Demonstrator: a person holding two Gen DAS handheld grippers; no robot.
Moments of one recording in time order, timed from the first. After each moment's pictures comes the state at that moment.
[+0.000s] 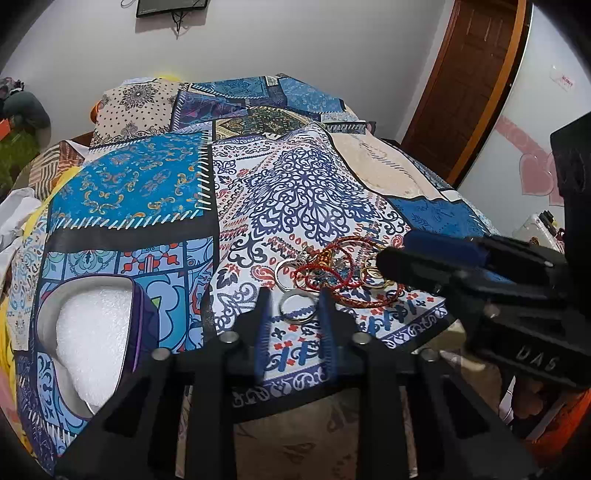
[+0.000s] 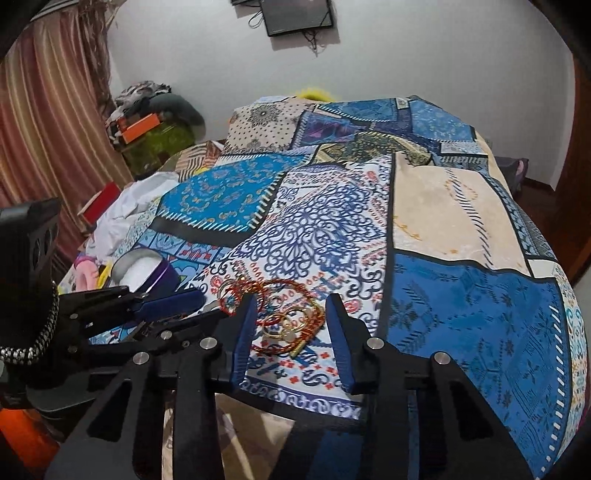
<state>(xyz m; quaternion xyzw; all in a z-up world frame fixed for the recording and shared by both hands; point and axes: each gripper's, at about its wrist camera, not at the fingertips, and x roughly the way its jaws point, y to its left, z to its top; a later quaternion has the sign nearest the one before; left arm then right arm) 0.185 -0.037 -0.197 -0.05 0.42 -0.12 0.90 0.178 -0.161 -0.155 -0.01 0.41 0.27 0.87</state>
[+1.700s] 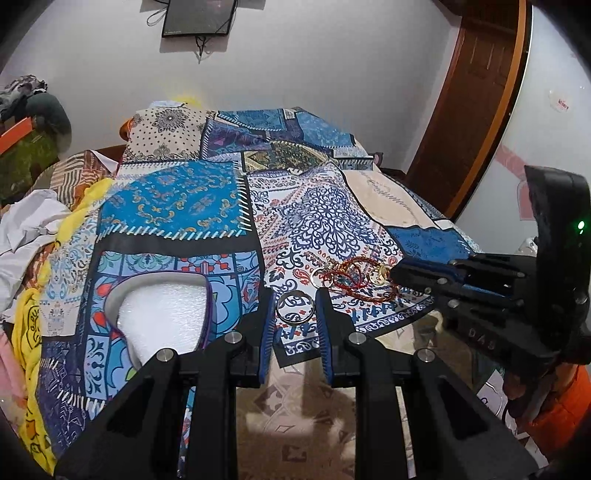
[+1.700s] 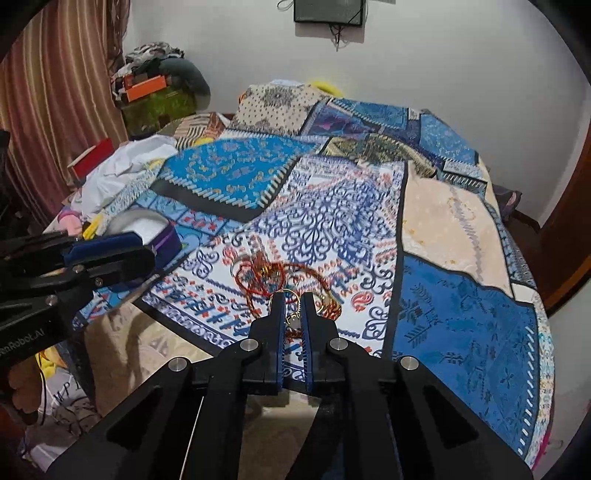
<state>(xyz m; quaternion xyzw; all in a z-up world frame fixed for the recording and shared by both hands) 0.133 0.002 -0.158 -0.07 0.37 -0.10 0.92 0.154 -0.137 -0.140 -0.10 0.40 0.25 0.88</state>
